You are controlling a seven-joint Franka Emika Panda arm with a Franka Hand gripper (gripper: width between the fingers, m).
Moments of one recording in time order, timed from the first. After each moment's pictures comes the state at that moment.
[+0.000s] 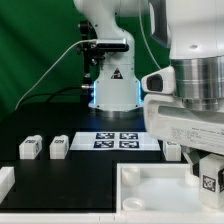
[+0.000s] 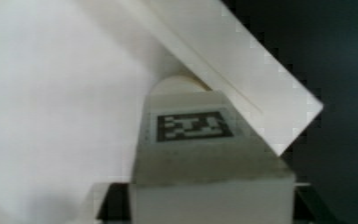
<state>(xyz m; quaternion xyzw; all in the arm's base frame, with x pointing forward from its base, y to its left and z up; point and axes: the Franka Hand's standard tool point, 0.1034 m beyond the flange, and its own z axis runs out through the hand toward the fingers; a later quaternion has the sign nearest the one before) 0.635 0.110 0.070 -0.80 0.60 0.01 0.07</state>
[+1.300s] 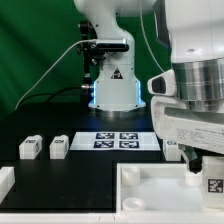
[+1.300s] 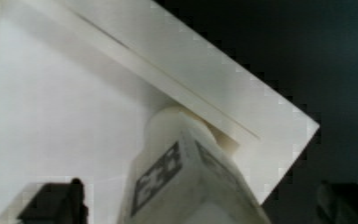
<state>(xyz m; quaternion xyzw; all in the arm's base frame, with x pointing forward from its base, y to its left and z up) 0.630 0.120 0.069 -0.90 0.42 0.00 0.08</state>
